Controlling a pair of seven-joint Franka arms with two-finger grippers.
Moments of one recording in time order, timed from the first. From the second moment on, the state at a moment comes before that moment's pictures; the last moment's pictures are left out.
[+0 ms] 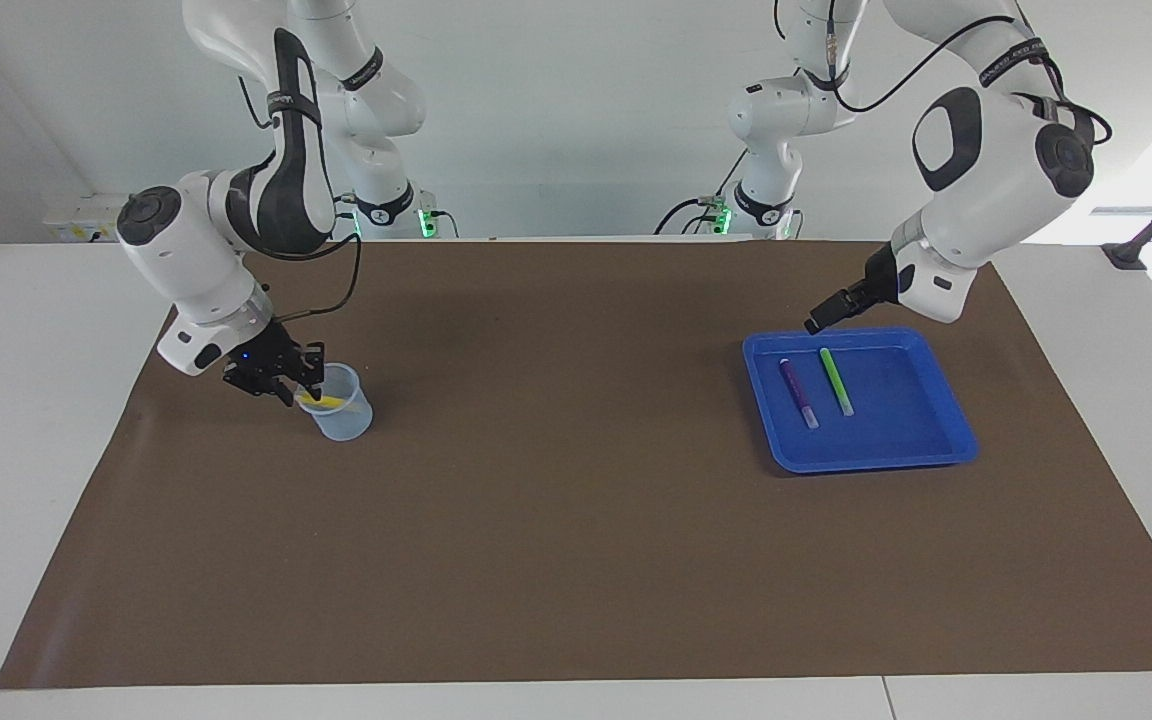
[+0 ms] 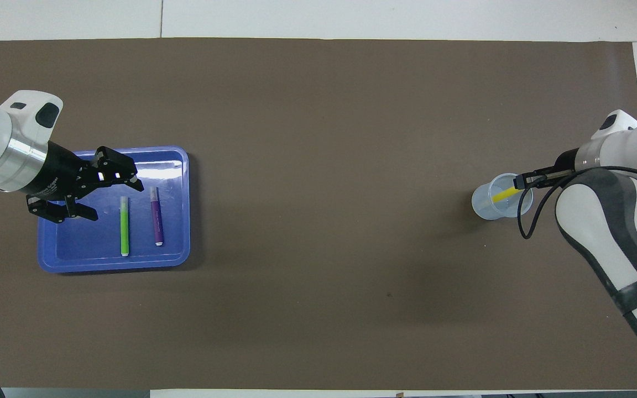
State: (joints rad) left arm 0.09 -0.01 -0.23 -1.81 -0.29 1.63 -0.59; right arm -0.13 0.08 0.06 -2.08 0.14 2.18 -0.31
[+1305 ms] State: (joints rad) left arm 0.01 -0.11 -0.23 -1.81 -0.46 1.66 -1.14; right arm -0.13 0.08 0.06 -2.07 0.18 2.14 -0.32
